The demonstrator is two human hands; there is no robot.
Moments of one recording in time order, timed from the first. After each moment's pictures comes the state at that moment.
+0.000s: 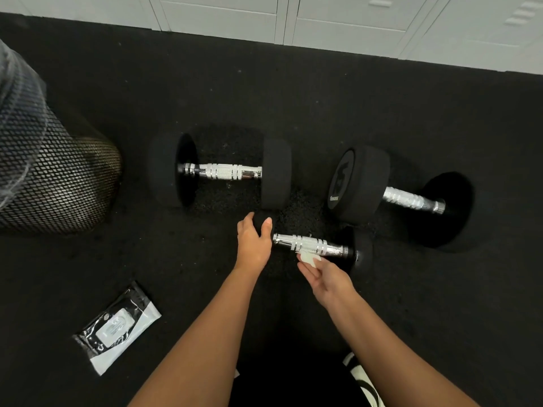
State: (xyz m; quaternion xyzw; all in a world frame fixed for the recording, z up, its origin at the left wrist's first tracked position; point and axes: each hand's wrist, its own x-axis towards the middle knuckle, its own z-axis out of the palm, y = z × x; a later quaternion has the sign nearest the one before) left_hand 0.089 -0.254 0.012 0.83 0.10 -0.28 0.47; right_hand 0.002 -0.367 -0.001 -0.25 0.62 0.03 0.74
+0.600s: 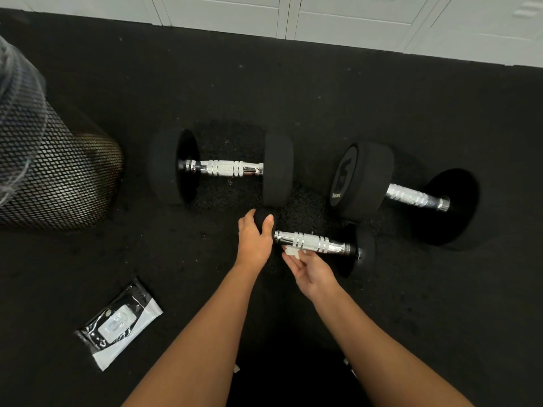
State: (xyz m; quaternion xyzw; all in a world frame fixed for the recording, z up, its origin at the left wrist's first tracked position) left_hand 0.090 -0.254 0.012 0.83 0.10 -0.28 0.46; right_hand 0.014 -0.347 -0.013 -0.20 0.56 0.04 0.80
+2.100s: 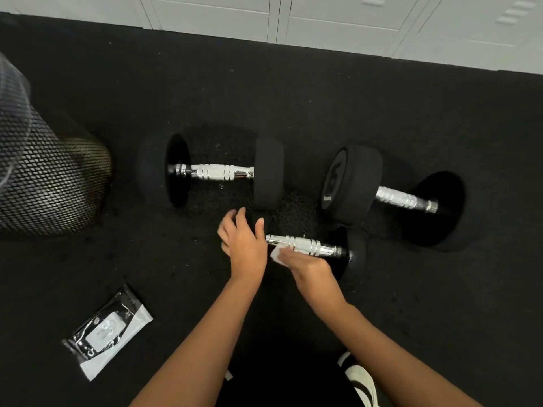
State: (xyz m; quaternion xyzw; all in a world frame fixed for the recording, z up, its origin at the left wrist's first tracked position) left_hand 0.080 -0.260 0.022 0.92 0.07 -0.17 0.35; right_hand -0.014 -0.367 0.004 -0.95 0.05 0.00 0.32
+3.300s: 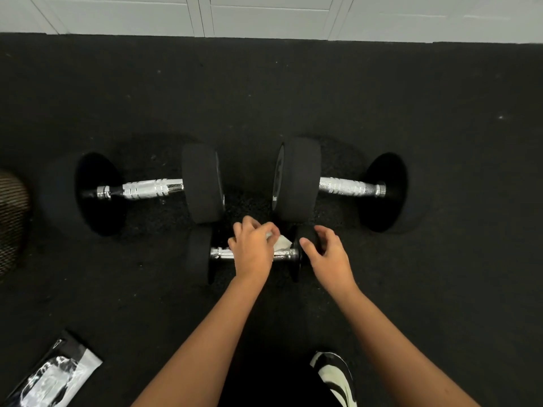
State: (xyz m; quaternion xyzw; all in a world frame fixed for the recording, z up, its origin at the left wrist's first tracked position) left_hand 0.061 -0.353 -0.014 0.93 -0.14 -0.24 0.24; right_hand -0.029 -0.459 0.017 -0.75 0.45 0.05 0.49
